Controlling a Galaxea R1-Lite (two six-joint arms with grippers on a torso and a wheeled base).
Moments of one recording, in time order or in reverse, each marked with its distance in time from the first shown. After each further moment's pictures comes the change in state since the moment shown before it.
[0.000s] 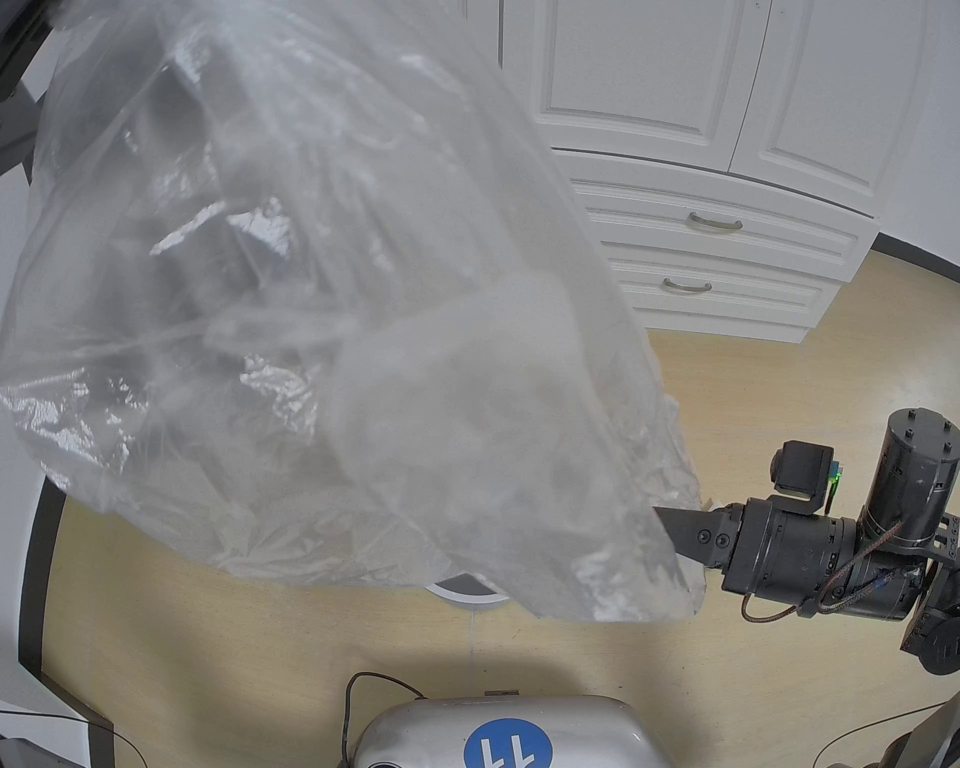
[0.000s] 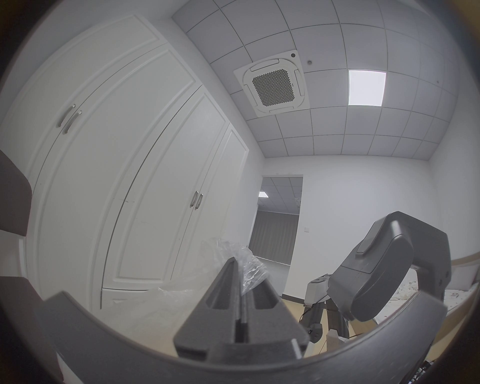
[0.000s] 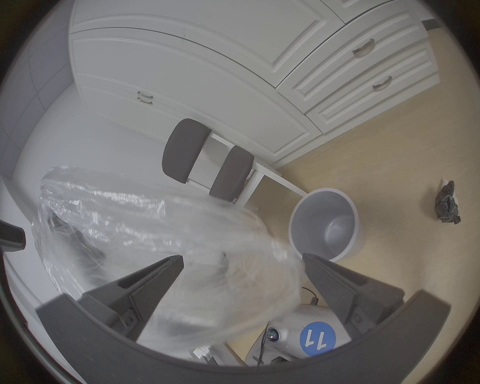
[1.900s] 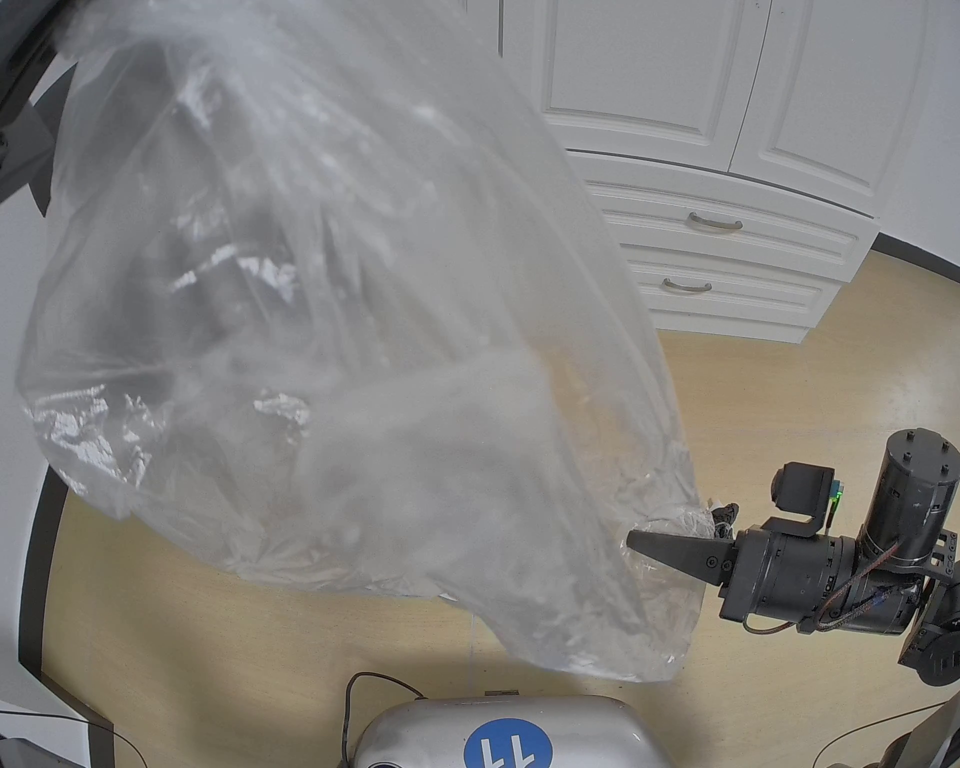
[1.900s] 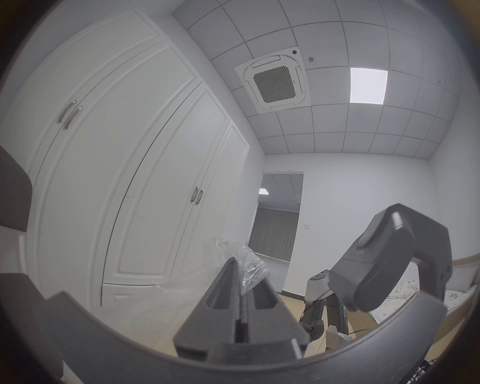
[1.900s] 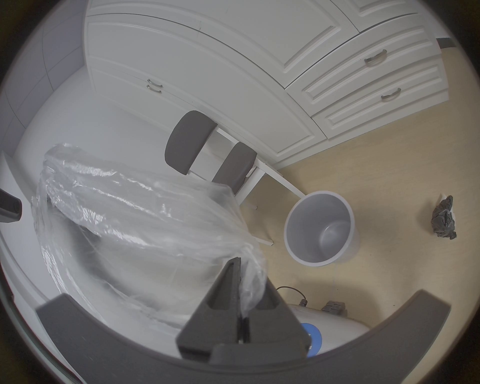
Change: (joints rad) left arm 0.001 0.001 0.023 0.000 0.001 0.001; right arm 0.006 0.004 0.057 -0.041 -0.008 -0.096
